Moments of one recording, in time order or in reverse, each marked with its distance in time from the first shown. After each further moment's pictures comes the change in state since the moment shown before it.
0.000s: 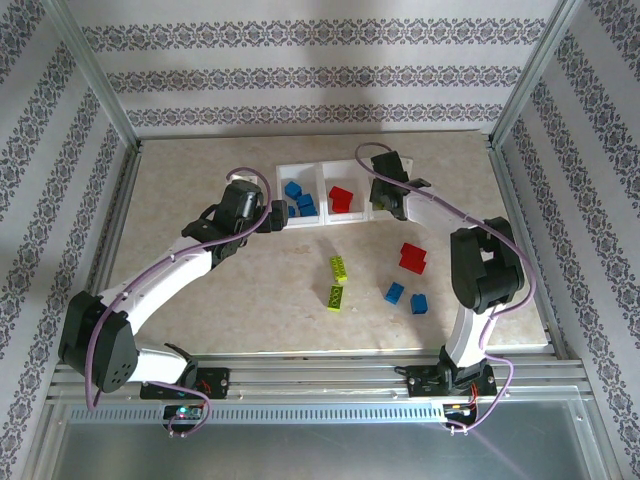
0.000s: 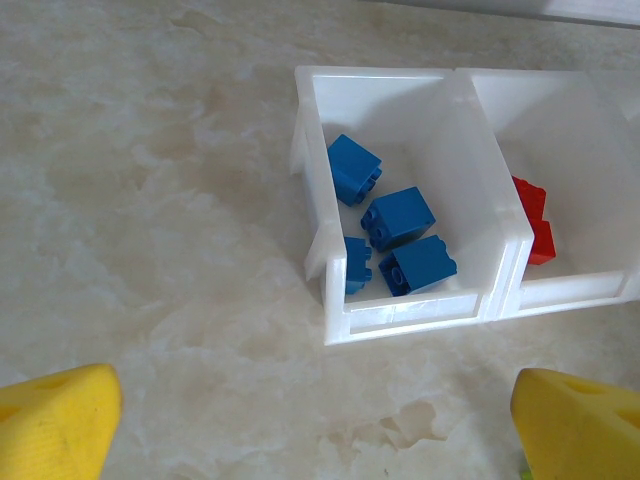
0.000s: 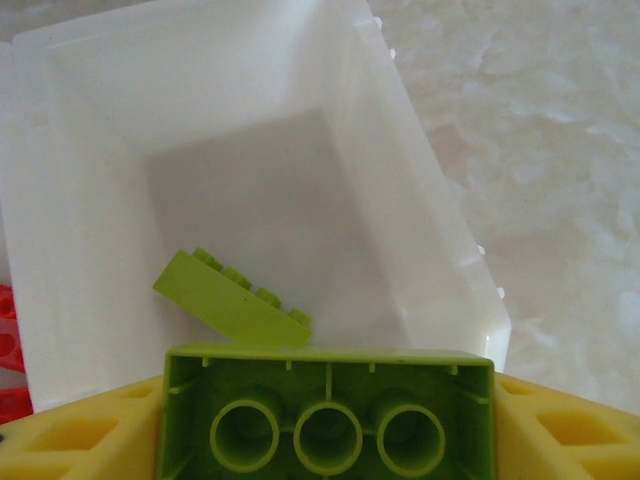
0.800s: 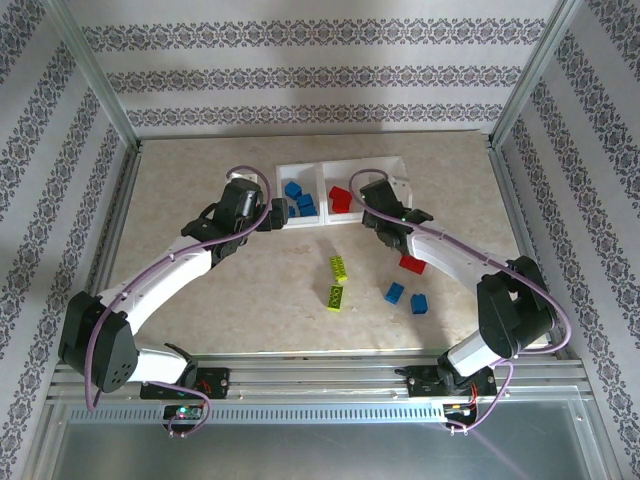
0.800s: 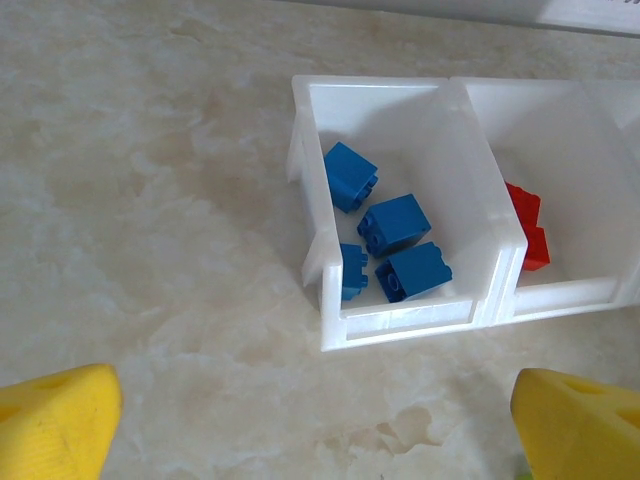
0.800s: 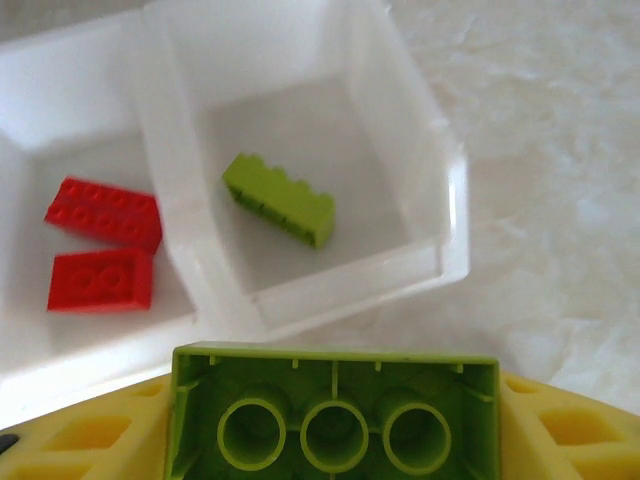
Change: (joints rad) left arm 0.000 0.000 0.005 0.002 -0.001 0.000; right arm 0.148 -0.301 -0.255 0.023 0.100 0.109
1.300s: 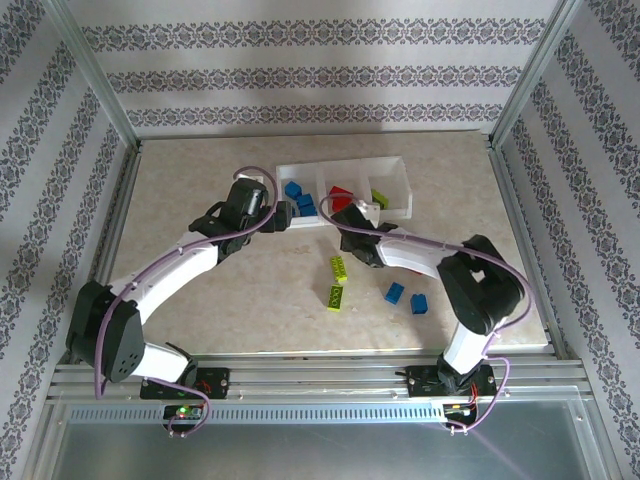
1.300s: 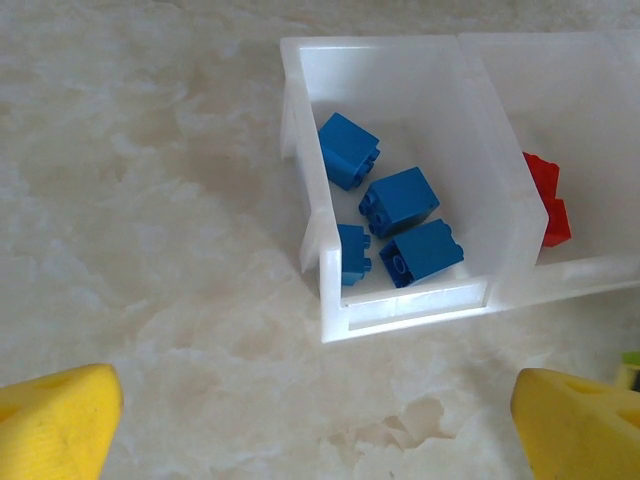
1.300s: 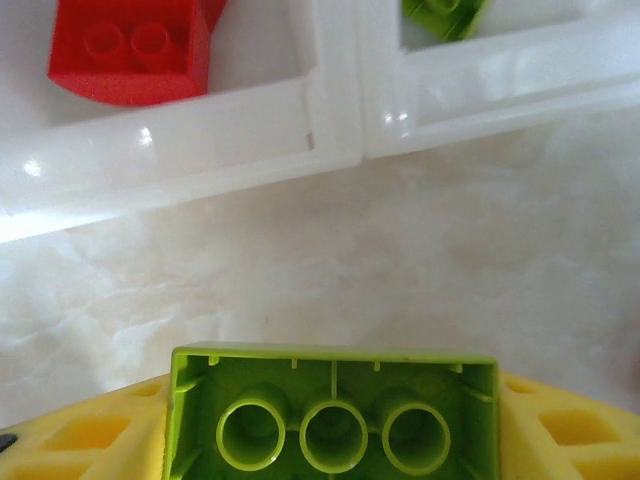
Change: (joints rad) left arm 0.000 0.051 0.015 0.001 0.011 0.023; right arm 0.175 0.156 -0.059 0.031 -0.023 0.126
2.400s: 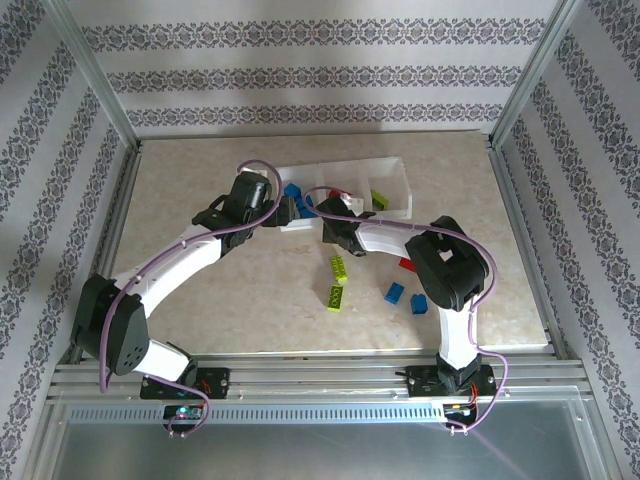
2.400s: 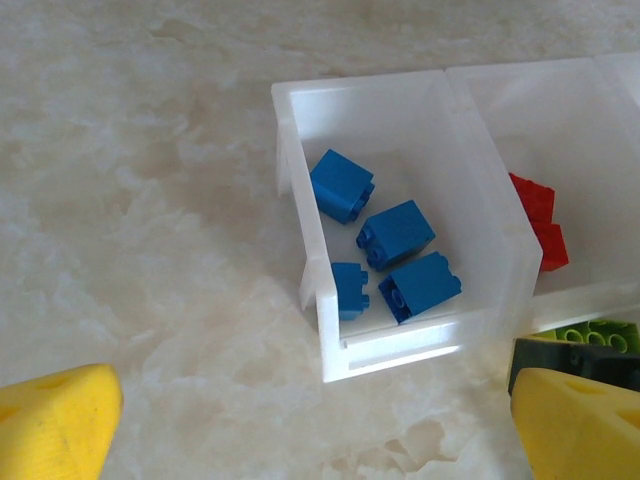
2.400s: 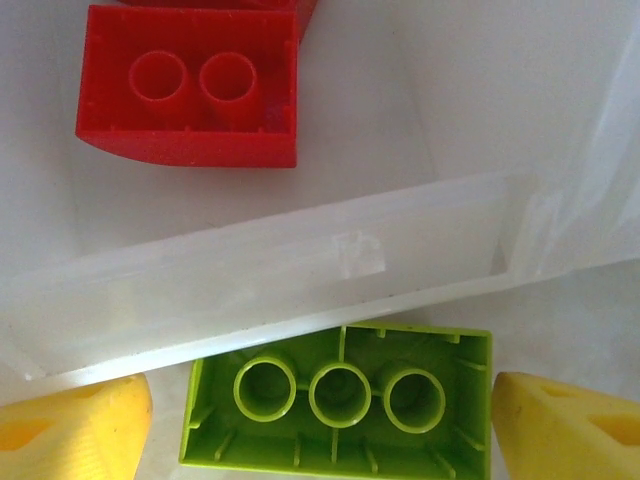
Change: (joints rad) left arm 0.000 0.052 0.066 -0.015 -0.006 0.034; right arm -0.007 0.274 0.214 0.010 -0.015 -0.018
